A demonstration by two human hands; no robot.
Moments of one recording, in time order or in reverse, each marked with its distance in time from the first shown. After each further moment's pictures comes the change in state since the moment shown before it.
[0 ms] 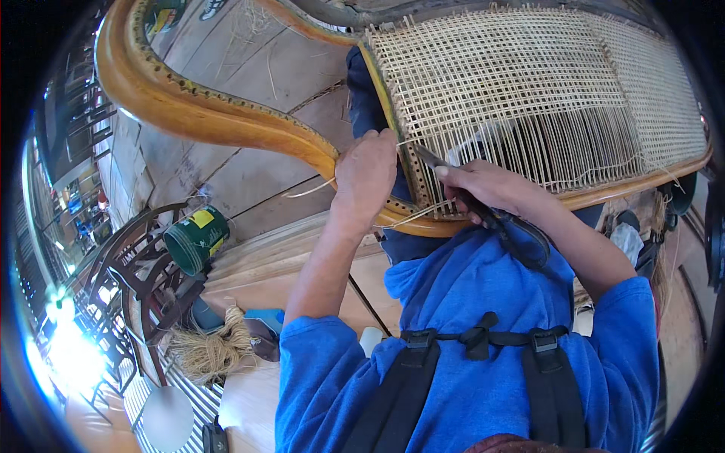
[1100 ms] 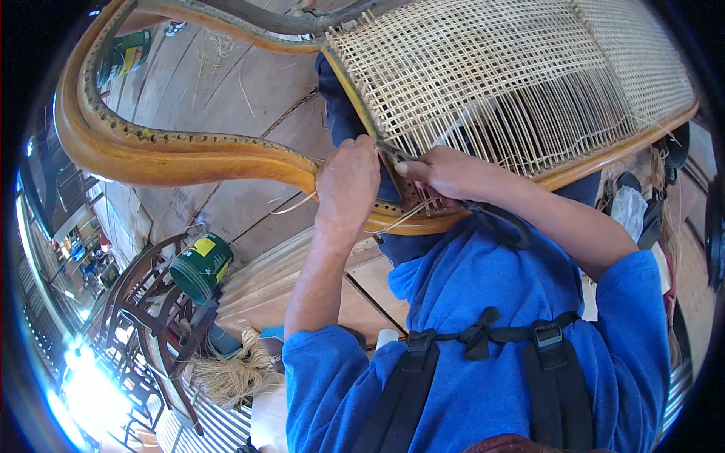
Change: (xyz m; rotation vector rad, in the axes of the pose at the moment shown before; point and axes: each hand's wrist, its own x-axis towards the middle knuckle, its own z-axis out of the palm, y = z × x) left_hand -0.003 0.006 -0.012 0.146 -0.100 0.039; right_hand 0.011 -0.014 0.015 -0.433 0.147 -0.164
